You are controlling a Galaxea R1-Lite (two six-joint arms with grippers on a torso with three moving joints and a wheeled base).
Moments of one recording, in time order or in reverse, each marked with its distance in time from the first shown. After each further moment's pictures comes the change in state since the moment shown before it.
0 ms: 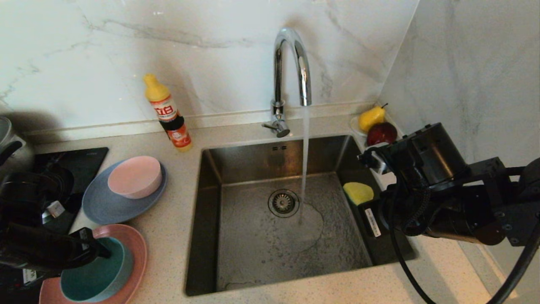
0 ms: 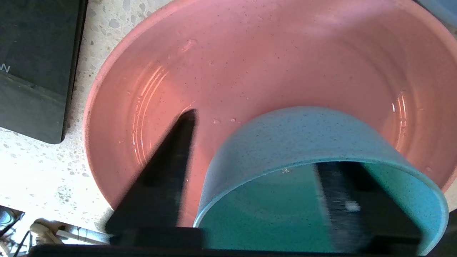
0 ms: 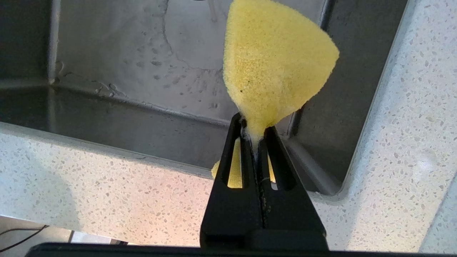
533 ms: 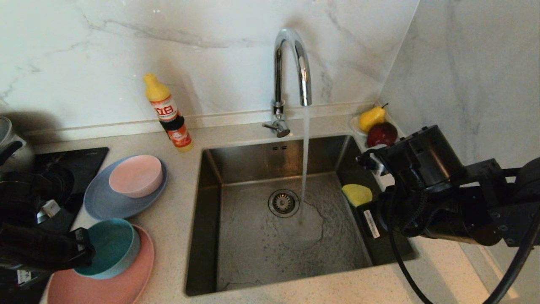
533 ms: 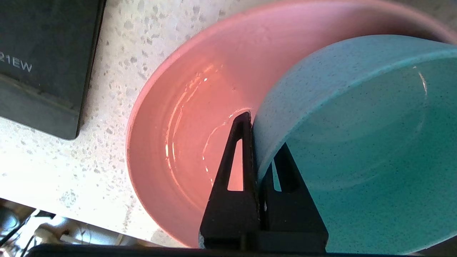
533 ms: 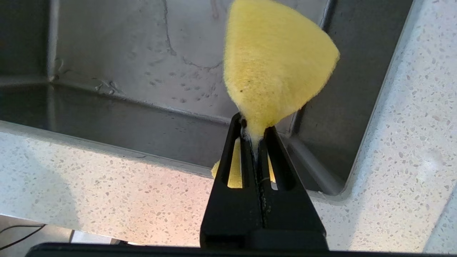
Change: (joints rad) left arm 0.008 -0.031 0.008 0.003 0.007 0.017; right arm 0.000 0.008 0.003 0.000 0.006 0.004
